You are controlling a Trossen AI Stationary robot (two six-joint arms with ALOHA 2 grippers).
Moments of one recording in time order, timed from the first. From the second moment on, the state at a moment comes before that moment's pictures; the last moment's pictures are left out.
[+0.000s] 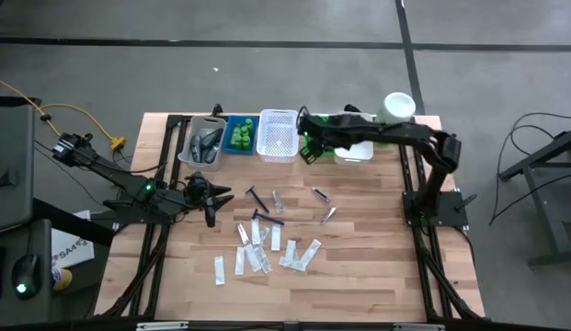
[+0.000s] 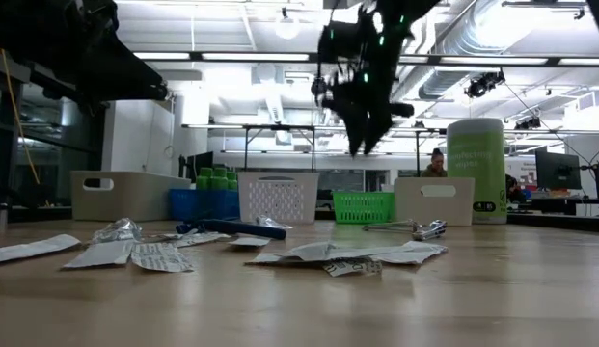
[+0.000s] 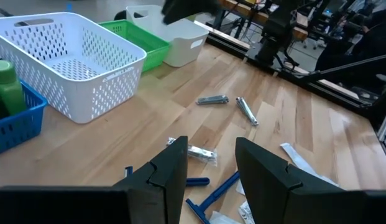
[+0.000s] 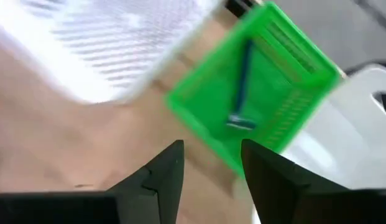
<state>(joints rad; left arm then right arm) -0.46 0.64 0.32 -0.01 -0.77 -0.61 -0.34 1.79 1.47 -0.88 0.34 0.48</state>
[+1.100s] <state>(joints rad) 0.06 1.41 0.77 -0.34 -0.13 0.36 0.10 1.71 1.47 -1.00 0.35 0.50</state>
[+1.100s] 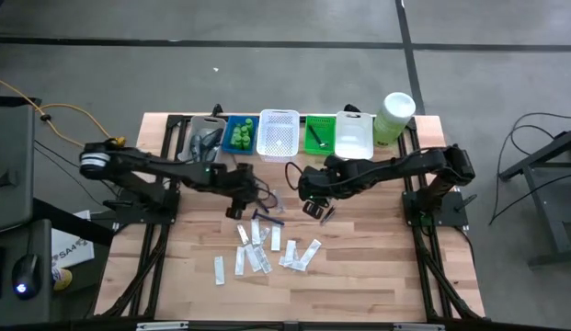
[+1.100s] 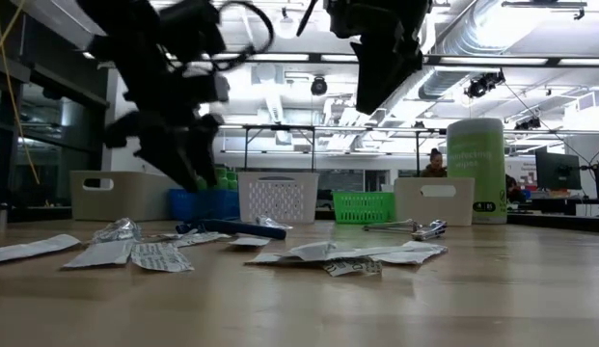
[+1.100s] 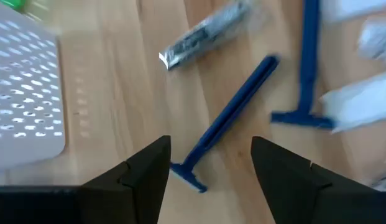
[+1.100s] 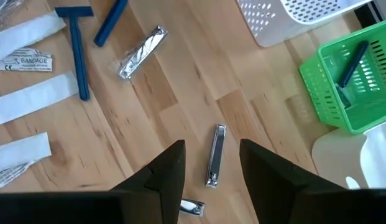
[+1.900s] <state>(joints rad) 0.15 1.65 0.90 -0.47 -0.03 0.63 0.10 1.71 1.47 -1.04 0.35 0.47</state>
